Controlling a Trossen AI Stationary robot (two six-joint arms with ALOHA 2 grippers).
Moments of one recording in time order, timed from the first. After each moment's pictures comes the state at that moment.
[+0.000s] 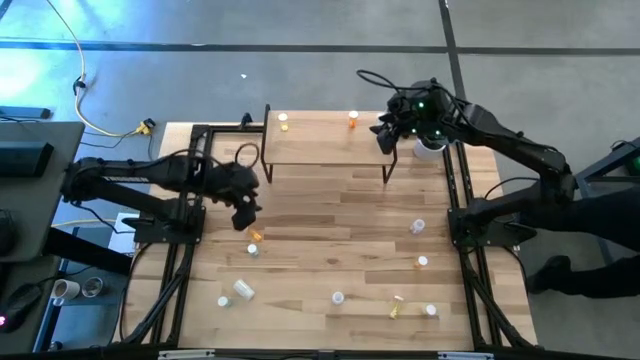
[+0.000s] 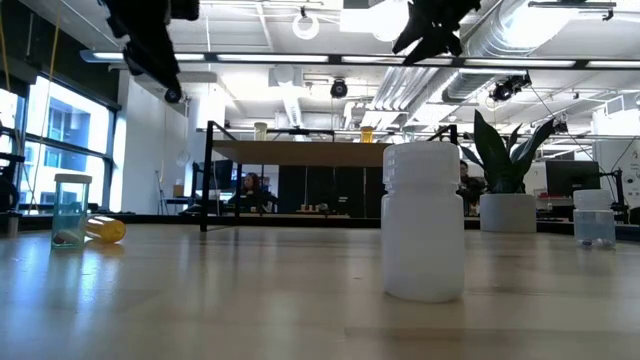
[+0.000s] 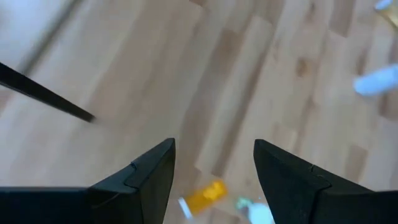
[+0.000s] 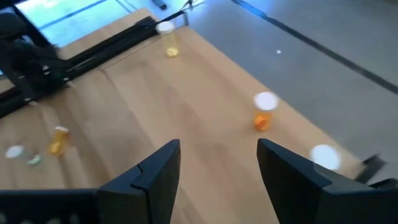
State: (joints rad) left arm 0.12 1.03 0.98 -0.94 -0.08 -0.39; right arm -0.50 1.27 1.39 -0.73 0.01 0.16
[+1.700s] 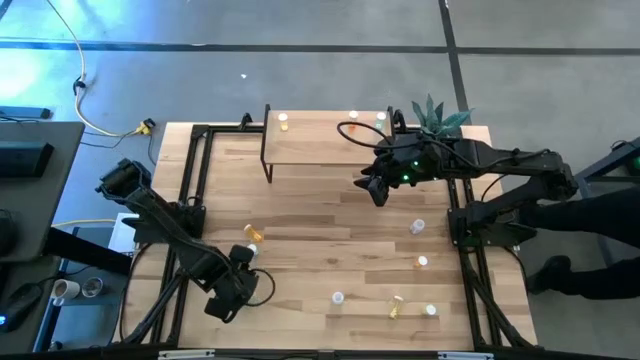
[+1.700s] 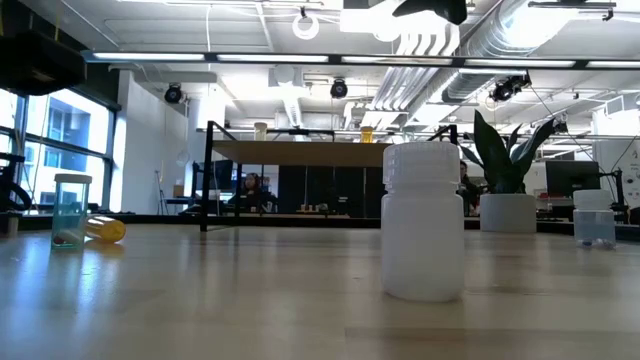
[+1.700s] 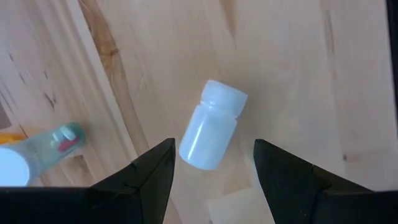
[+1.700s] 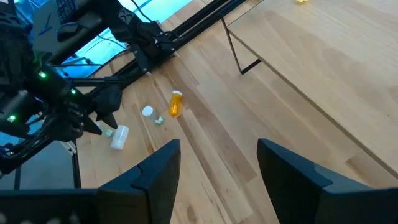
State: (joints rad) left arm -0.63 1.53 0.98 -0.85 -0.03 -0.45; right arm -0.03 1.27 1.39 -0.74 0.11 0.57
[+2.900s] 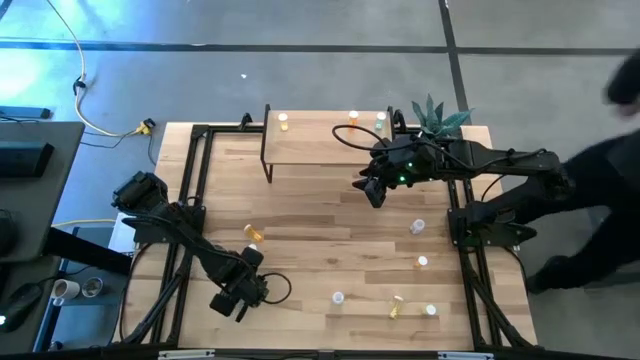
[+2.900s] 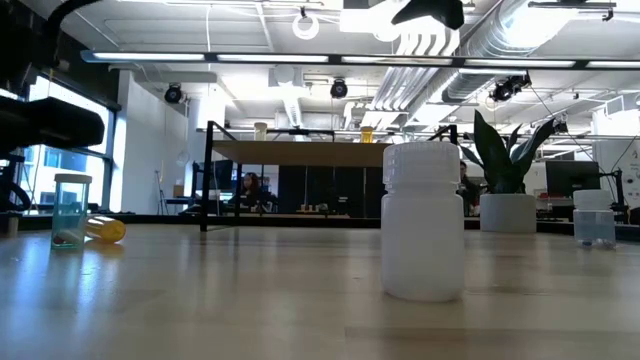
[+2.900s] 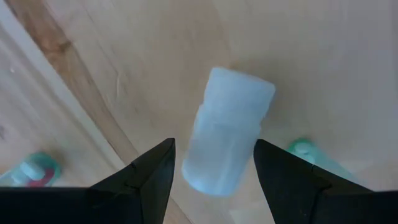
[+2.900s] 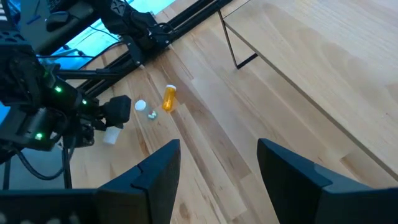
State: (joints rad) left arm -0.56 1.70 0.98 -0.83 0.09 -0.22; right arm -0.03 1.30 1.39 -0.74 0.11 0.55
